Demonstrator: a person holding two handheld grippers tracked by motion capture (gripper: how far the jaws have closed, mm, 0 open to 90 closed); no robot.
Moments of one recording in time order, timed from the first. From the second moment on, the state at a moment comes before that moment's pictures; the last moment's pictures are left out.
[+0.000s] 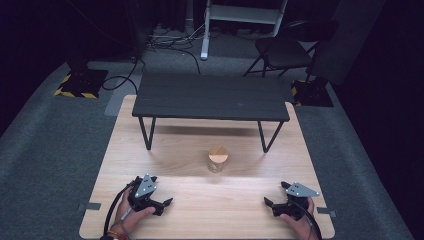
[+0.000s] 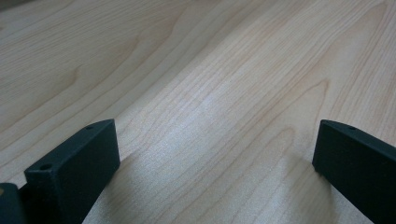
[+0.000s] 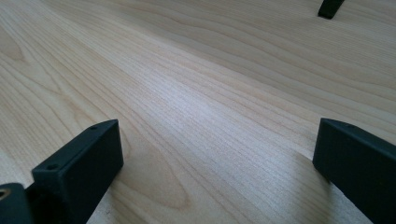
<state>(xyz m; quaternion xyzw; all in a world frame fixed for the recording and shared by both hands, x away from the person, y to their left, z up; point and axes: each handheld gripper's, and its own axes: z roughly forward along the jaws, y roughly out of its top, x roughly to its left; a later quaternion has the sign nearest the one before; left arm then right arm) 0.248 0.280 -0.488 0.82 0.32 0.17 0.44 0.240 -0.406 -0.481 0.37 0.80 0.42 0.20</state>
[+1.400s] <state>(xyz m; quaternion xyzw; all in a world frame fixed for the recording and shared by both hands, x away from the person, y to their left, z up) 0.248 0.280 -0.488 0.82 0.32 0.17 0.44 0.311 -0.330 -0.418 0.24 0.85 0.45 0.16</state>
